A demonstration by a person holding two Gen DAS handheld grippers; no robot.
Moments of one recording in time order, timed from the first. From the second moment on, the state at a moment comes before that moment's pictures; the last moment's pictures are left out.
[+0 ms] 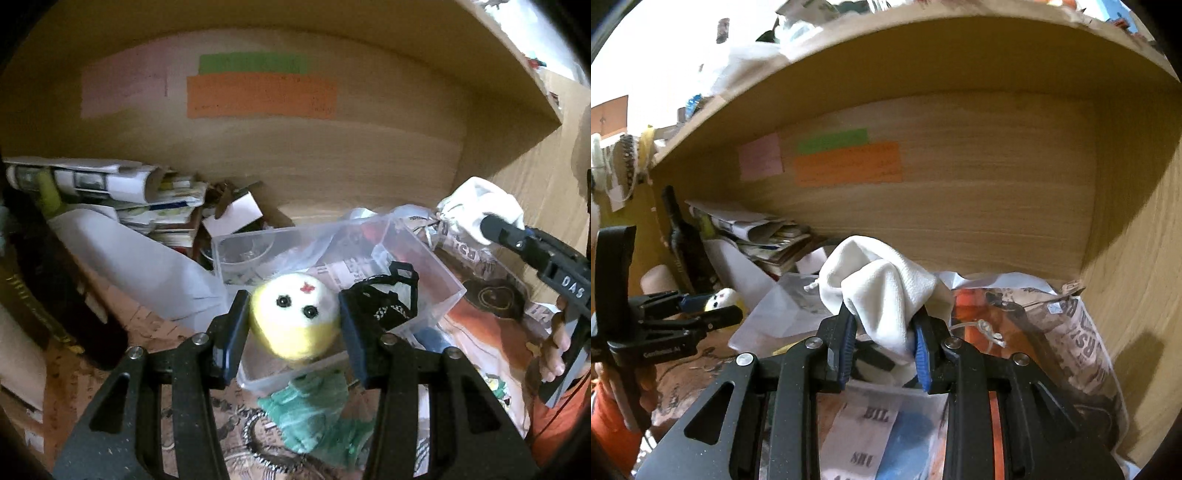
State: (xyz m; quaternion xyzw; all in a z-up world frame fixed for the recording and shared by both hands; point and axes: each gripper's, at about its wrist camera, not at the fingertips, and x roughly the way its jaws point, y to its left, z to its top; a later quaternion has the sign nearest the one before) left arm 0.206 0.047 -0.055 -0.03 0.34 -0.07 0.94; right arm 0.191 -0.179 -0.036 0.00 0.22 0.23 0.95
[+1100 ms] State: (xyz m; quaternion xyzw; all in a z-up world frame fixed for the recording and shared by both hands) left arm 0.244 0.002 -0.094 0.01 0.39 -0.10 0.91; right arm 0.235 -0.140 -0.097 -0.08 0.34 0.22 0.91
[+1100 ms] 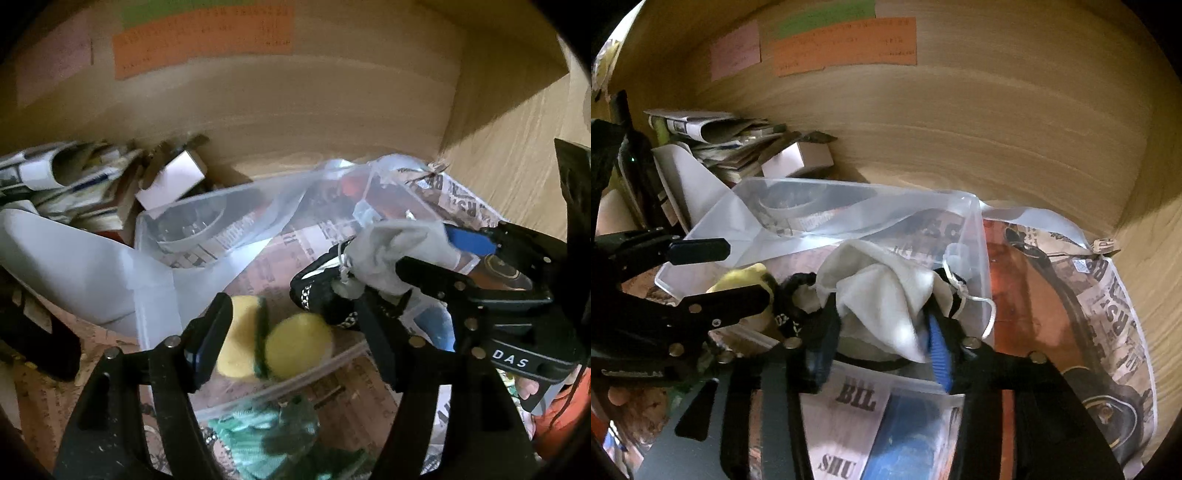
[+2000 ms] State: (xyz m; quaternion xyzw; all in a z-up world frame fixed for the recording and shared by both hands) left arm 0.147 0.042 -0.080 -0.01 0.35 -0.04 0.94; right arm 0.128 -0.187 -0.079 -0.07 0.26 0.17 0.95
